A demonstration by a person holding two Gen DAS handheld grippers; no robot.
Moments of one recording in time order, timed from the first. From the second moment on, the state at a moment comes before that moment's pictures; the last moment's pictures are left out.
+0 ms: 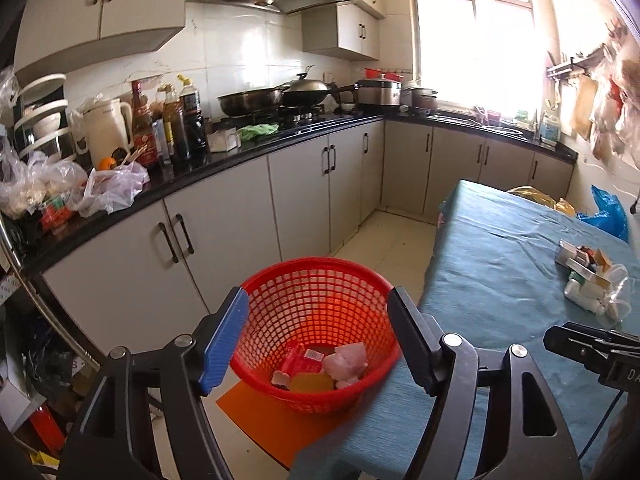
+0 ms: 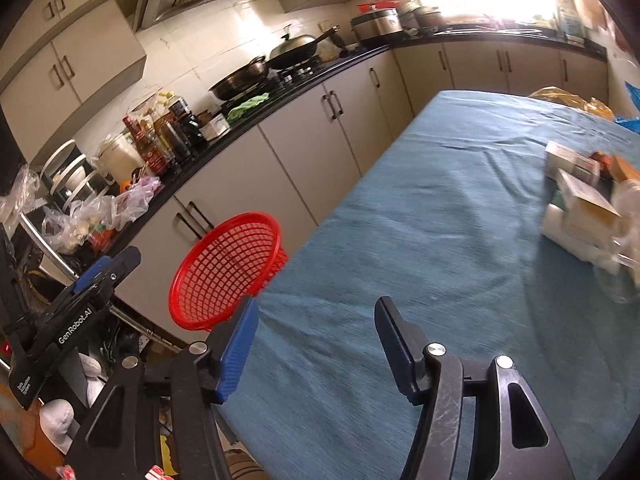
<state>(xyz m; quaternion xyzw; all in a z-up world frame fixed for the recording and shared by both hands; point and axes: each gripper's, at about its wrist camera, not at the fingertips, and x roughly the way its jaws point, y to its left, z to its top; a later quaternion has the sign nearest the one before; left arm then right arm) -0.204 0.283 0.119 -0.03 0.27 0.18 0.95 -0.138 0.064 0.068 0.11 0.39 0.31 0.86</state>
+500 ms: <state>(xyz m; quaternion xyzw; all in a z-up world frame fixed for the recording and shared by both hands) -0.205 0.232 0.128 0.01 0.26 0.15 0.95 -0.145 -0.021 0.061 0.15 0.39 0.26 0.87</state>
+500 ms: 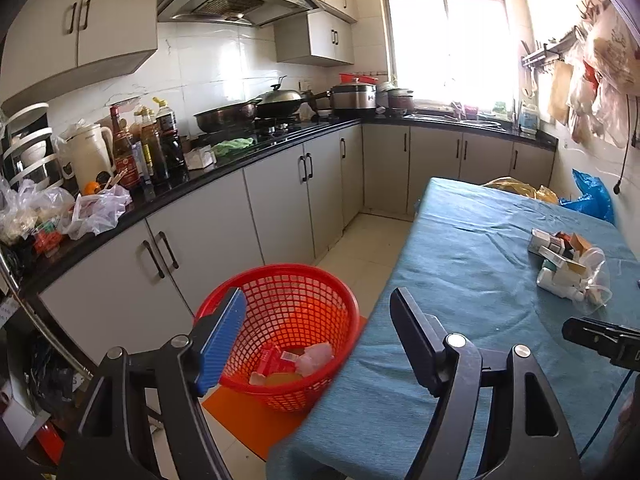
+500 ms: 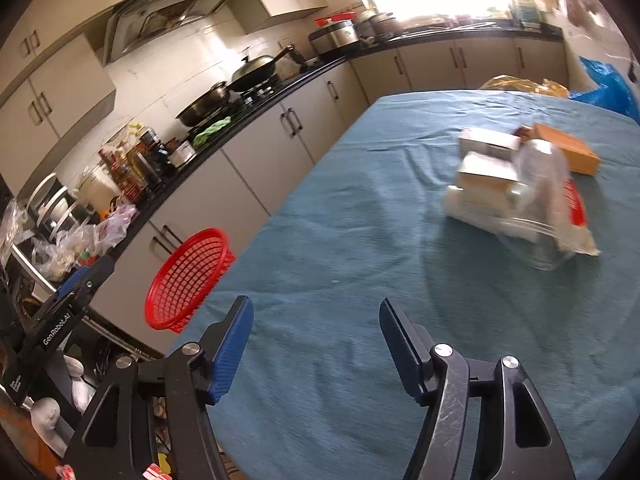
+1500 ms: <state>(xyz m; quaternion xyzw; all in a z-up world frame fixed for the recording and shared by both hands) -0.106 0.102 0.074 0.00 0.38 -0.05 0.92 -0.106 -0.196 0.034 0.21 0.38 0.13 0.89</state>
